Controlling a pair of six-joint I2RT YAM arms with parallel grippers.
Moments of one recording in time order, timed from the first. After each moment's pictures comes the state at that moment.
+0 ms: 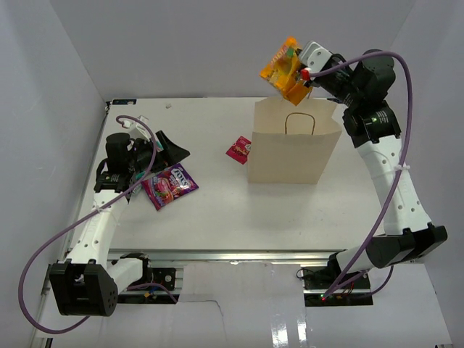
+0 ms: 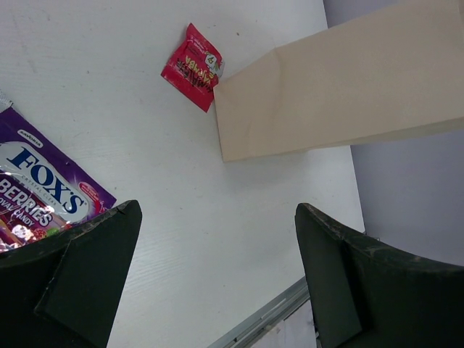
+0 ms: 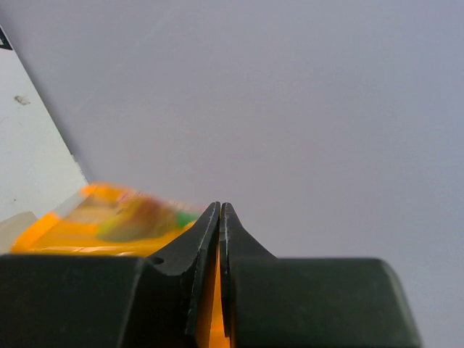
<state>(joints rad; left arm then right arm) -0.03 1.08 0.89 -0.23 0.58 -0.55 0.29 1.44 1.80 -0.18 -0.51 -0.82</state>
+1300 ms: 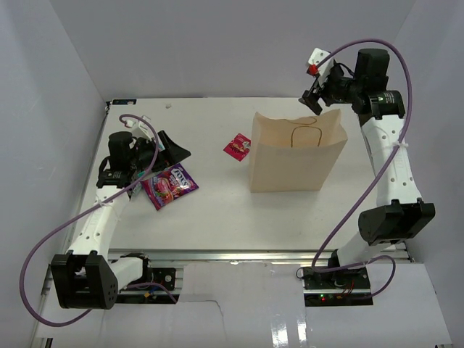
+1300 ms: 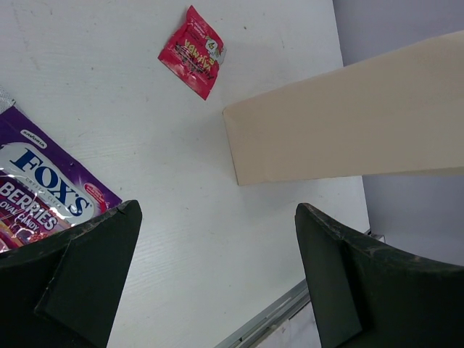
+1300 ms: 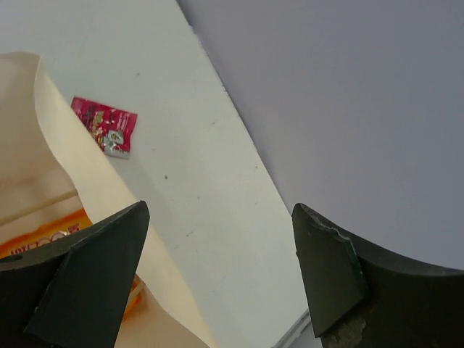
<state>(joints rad) -0.03 1.12 0.89 -0.21 0.58 -0.53 0.10 1.58 1.87 -0.65 -0.66 -0.79</state>
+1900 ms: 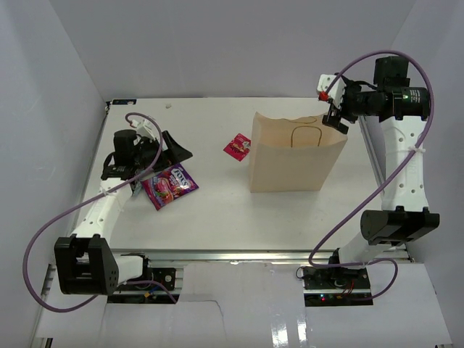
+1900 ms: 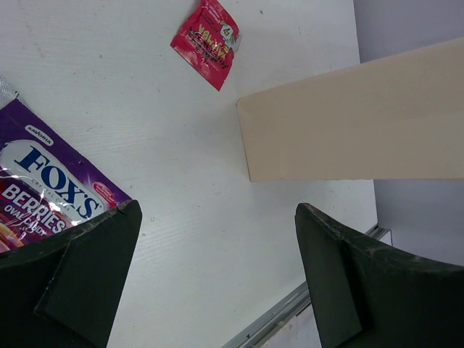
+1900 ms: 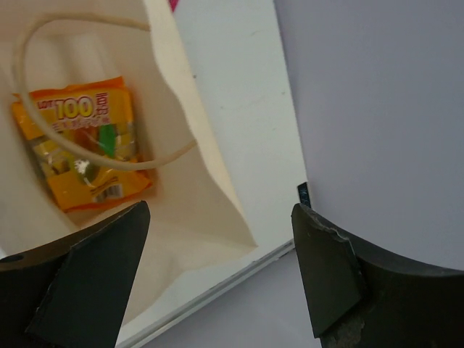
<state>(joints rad) -0.03 1.21 0.89 -0.20 0.59 -0.50 -0.01 1.61 2.09 -1.23 -0.65 -1.28</state>
